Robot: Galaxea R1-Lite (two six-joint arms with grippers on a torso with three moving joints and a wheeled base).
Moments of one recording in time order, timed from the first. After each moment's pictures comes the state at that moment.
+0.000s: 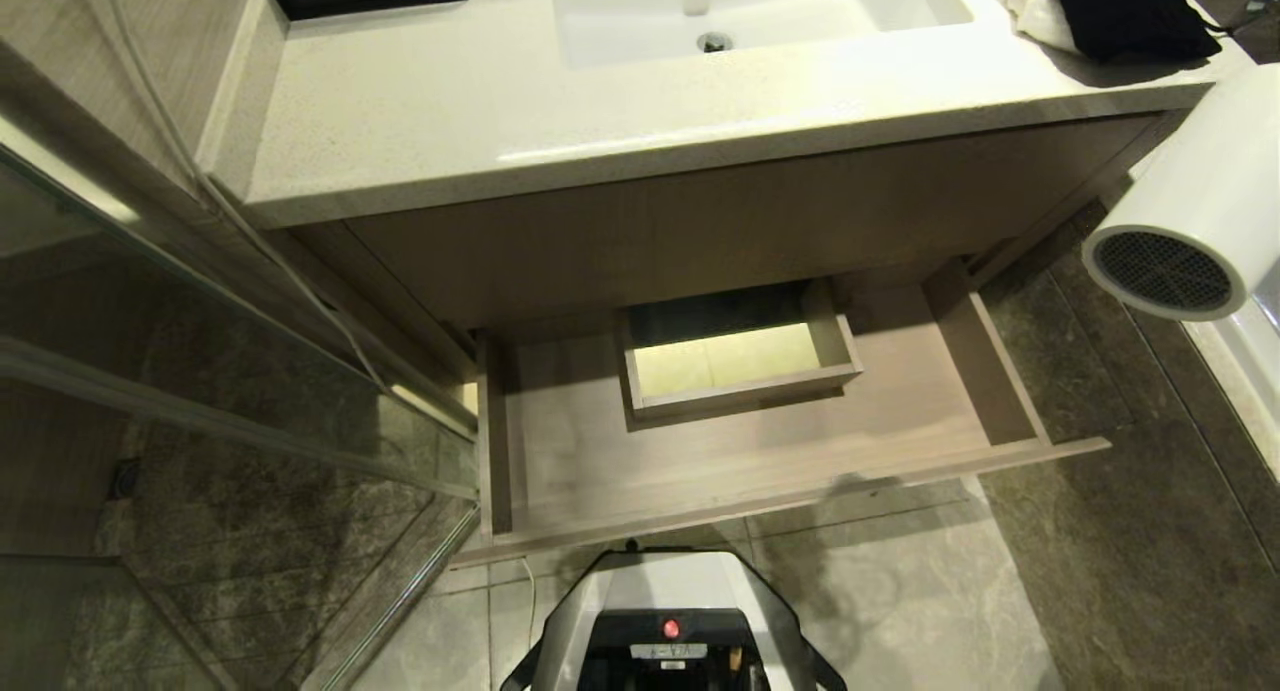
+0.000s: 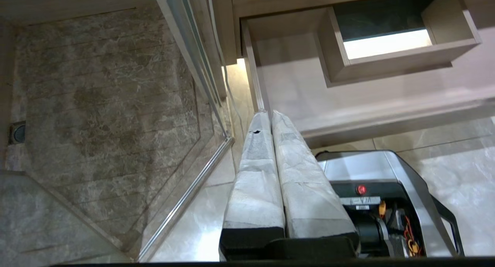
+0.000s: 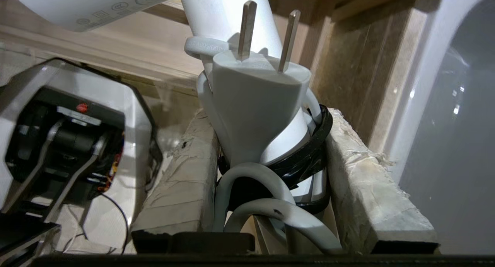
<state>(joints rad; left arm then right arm) 0.00 0.00 0.00 0.00 0.00 0.00 -0.12 0.97 -1.26 0.62 0.14 -0.51</state>
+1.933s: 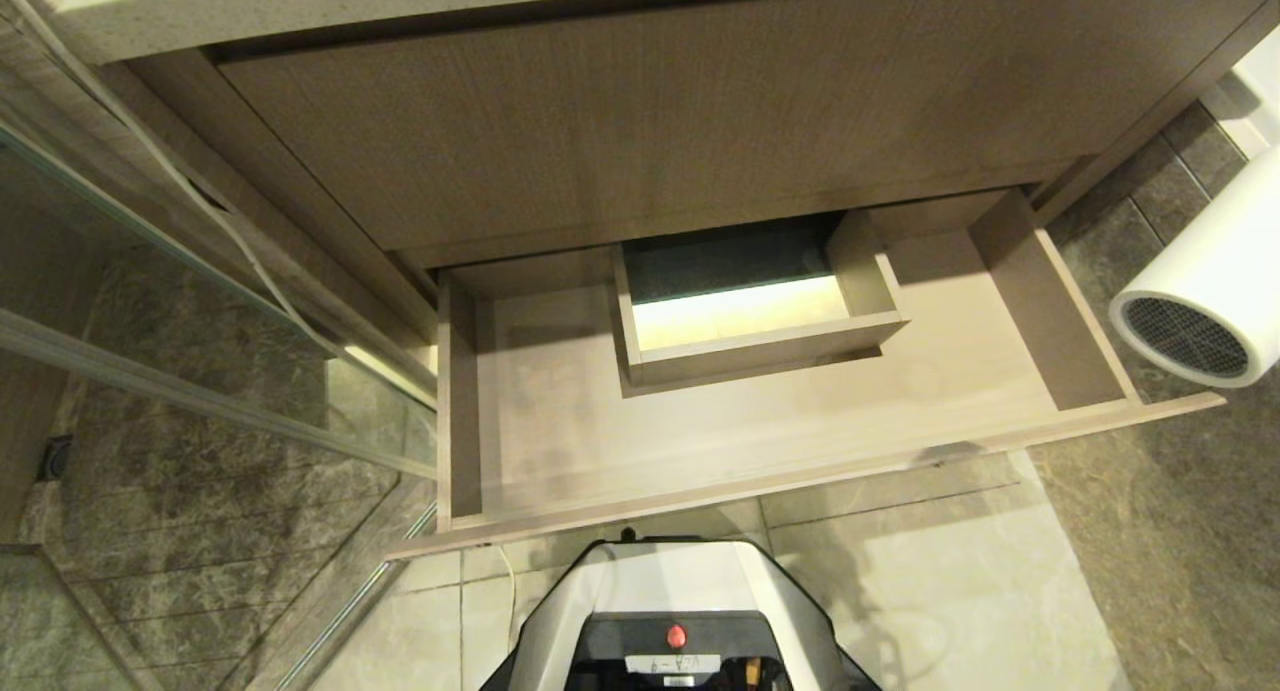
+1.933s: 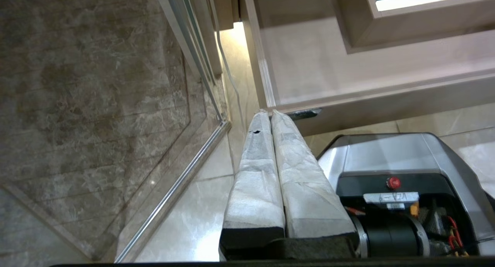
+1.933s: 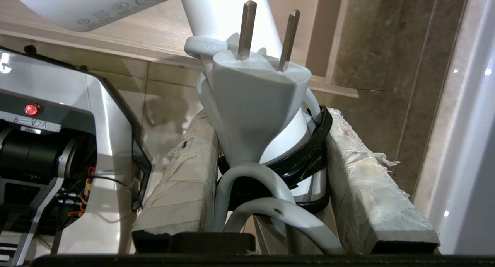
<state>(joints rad) 0.00 0.00 0.00 0.01 0.00 0.00 -0.12 0.85 -1.05 0.52 0.05 -0.47</state>
